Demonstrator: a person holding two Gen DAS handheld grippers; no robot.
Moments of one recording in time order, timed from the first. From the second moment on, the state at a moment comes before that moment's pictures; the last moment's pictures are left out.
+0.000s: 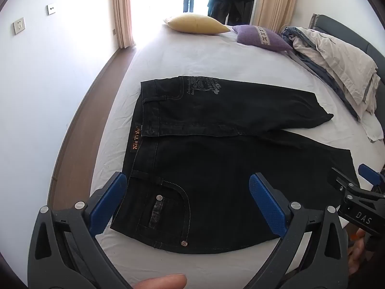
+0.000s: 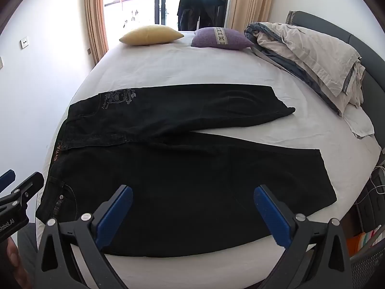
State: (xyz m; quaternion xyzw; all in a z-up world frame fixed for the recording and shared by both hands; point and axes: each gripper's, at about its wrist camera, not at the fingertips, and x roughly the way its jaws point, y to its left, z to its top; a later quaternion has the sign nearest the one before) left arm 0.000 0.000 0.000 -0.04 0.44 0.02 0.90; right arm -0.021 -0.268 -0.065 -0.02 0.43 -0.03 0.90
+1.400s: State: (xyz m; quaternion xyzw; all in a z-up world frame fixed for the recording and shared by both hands) left arm -0.002 -0.002 -0.008 -0.04 0.45 0.02 0.89; right arm -0.022 -0.270 -0.072 -0.02 0.44 -0.03 0.90
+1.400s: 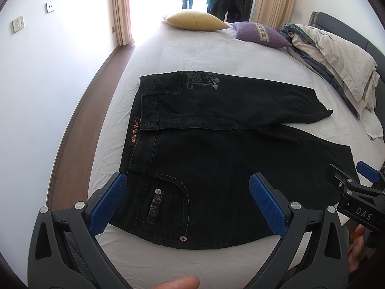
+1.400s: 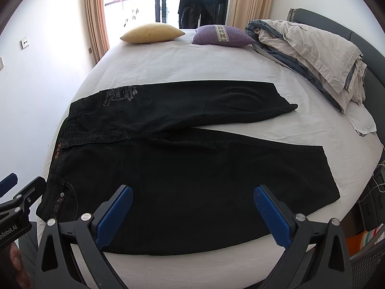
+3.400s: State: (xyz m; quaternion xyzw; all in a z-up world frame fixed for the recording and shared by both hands) left arm 0.006 -0.005 -0.016 -0.03 0.44 -0.02 0.90; right arm -0.020 -0.273 -0.092 -0.01 0.44 -0.01 0.90
